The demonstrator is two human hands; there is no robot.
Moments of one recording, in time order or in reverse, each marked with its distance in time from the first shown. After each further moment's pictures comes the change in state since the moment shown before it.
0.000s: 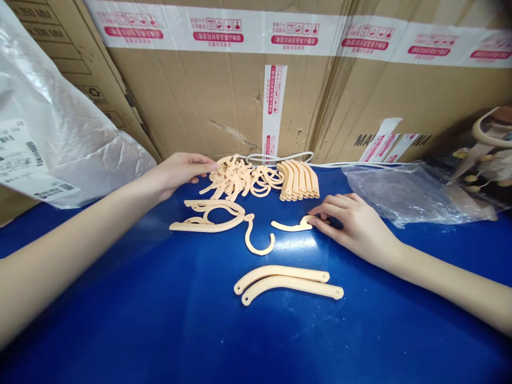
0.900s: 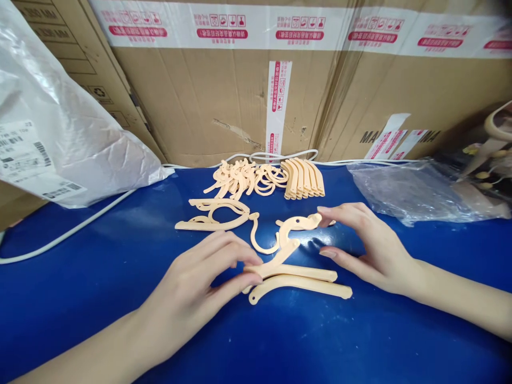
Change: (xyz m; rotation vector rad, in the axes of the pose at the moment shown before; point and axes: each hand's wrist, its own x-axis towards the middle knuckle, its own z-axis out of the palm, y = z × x) left_hand -0.157 0.009 0.050 0.228 -0.148 0.671; right_hand -0.017 -0.025 -0.007 0.228 0.181 -0.266
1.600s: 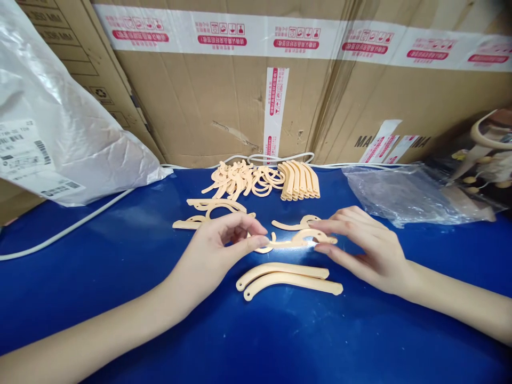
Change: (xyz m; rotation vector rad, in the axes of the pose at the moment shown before) left_hand 0.035 0.001 0.015 -0.429 0.082 -0.431; right_hand 0.001 -0.006 -0.007 0.016 0.003 -0.003
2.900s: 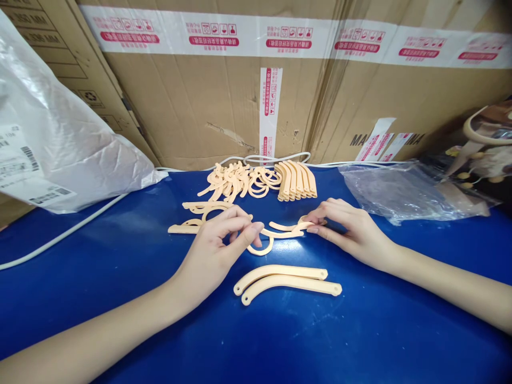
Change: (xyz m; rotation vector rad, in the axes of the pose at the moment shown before) left_hand 0.008 -0.009 0.002 0.166 0.026 0.186; right_hand 0.003 0.029 0.009 0.103 -0.124 0.191
